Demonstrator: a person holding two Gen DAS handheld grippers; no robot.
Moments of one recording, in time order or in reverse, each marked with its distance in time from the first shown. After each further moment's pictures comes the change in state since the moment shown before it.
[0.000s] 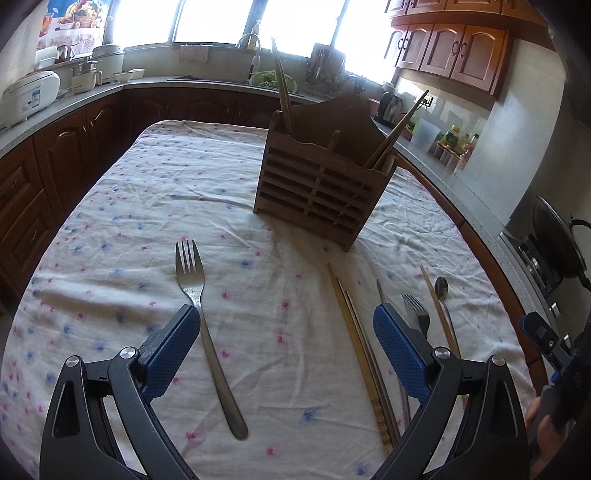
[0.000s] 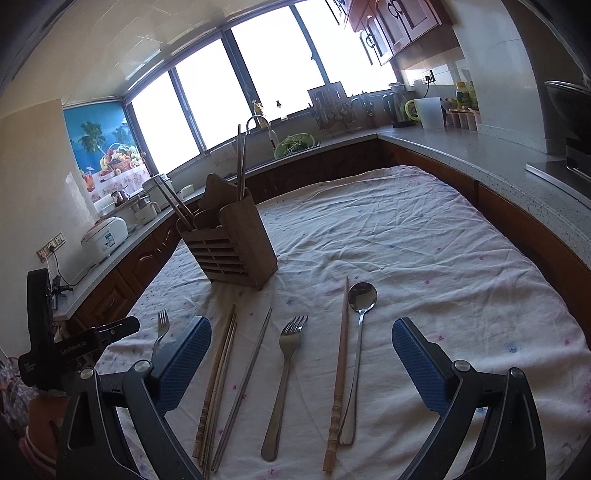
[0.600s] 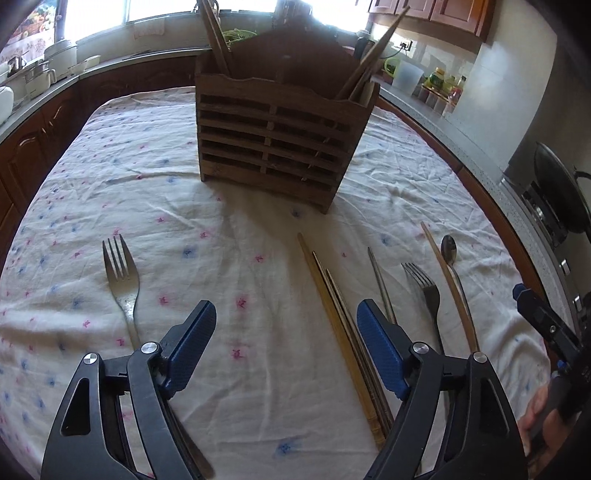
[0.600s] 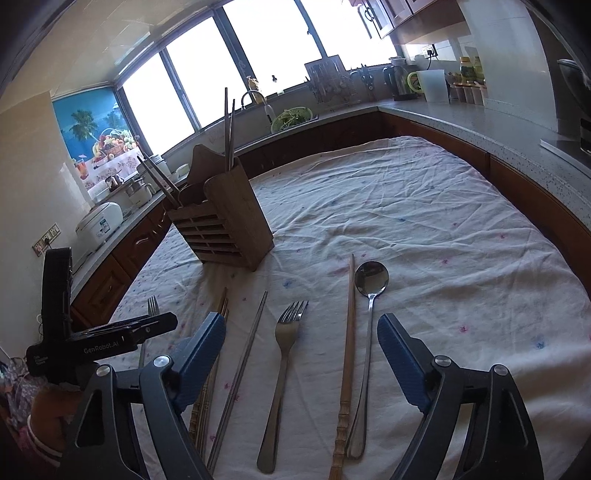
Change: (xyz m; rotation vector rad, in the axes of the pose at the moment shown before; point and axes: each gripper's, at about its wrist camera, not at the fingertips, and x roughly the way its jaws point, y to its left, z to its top) left arm 0.073 -0.037 0.007 0.144 0.194 -0.023; right arm 0.038 -0.001 -0.002 0.025 0.104 -0.005
